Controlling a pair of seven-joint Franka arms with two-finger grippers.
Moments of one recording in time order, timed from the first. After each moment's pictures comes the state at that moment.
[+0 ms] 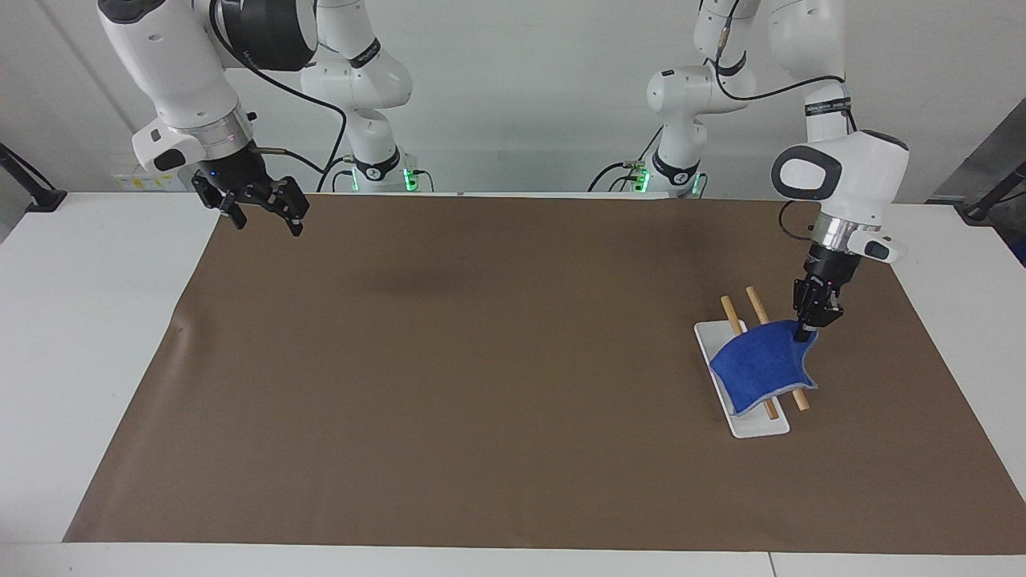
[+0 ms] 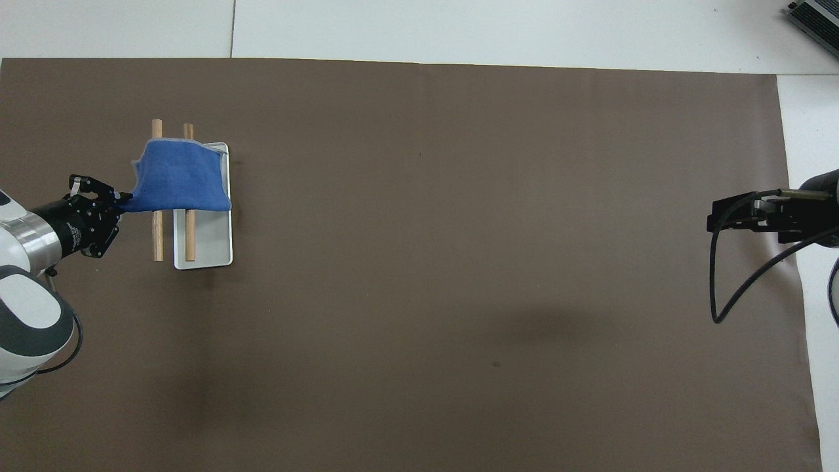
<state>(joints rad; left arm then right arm) 0.03 -0.01 0.02 -2.32 -0.59 2.78 -0.80 0.01 -0.06 -0.04 -1.72 0.01 1.67 0.13</state>
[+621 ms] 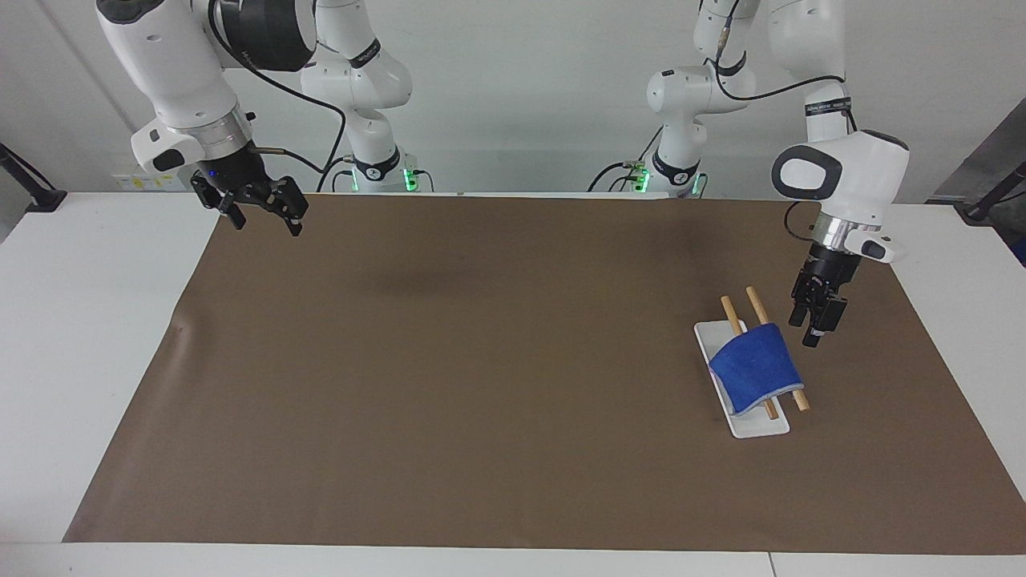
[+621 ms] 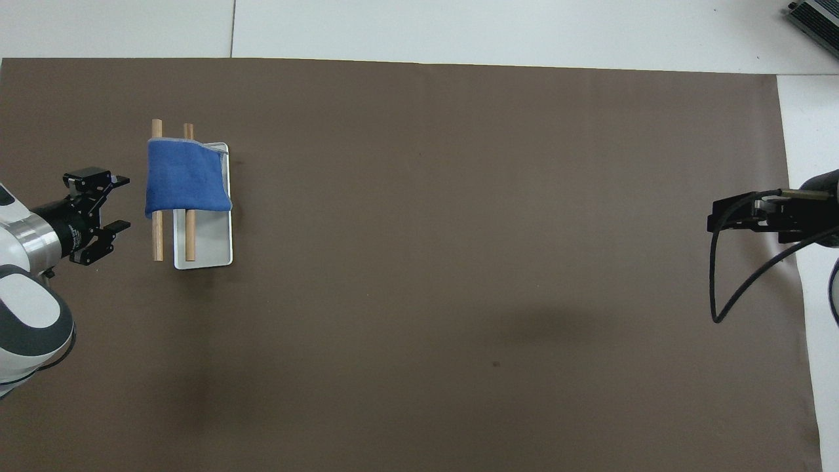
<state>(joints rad) 0.03 -0.01 0.02 -2.31 -0.57 2.75 -0.69 0.01 -0.06 -0.04 -1.72 0.01 1.67 0.13</state>
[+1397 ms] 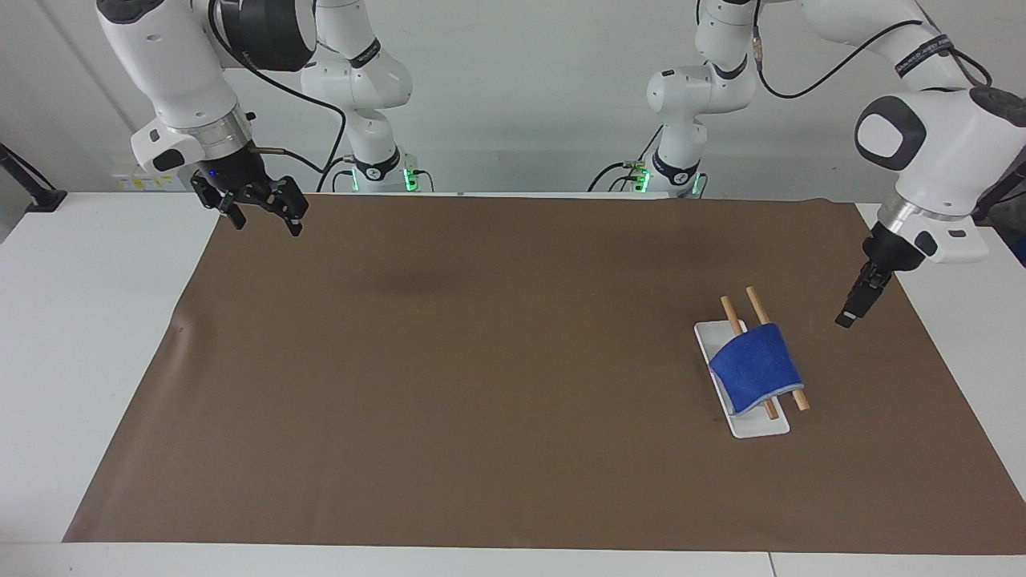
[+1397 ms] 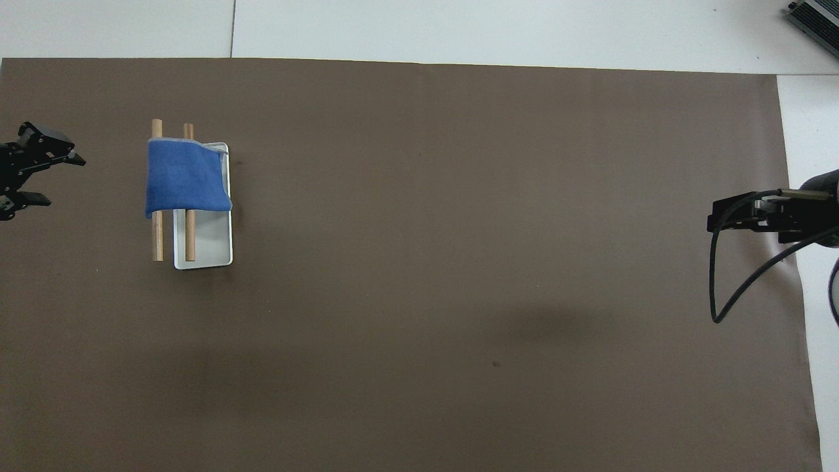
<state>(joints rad) 0.04 0.08 0.07 -1.74 -0.06 1.97 -0.64 0.01 -0.06 -0.04 -1.72 0.01 1.67 0.13</state>
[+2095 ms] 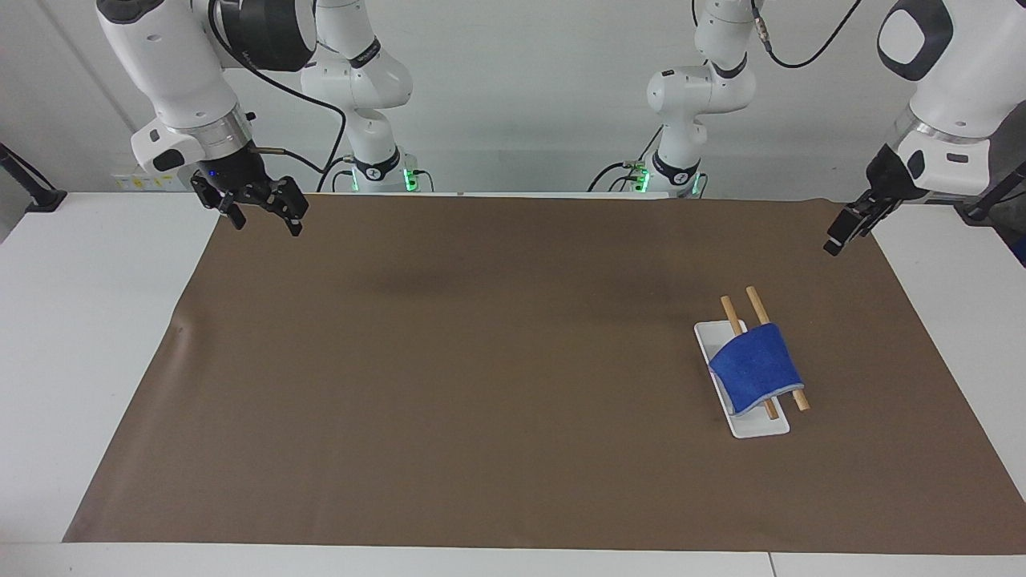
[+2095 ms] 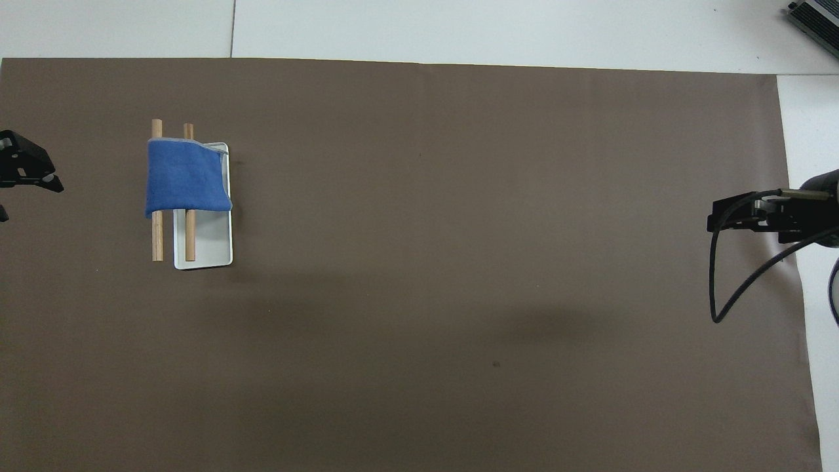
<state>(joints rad) 0.03 0.04 -0.04 -1.51 0.02 1.56 -0.44 0.01 -0.06 -0.04 -1.72 0.01 1.67 0.13</state>
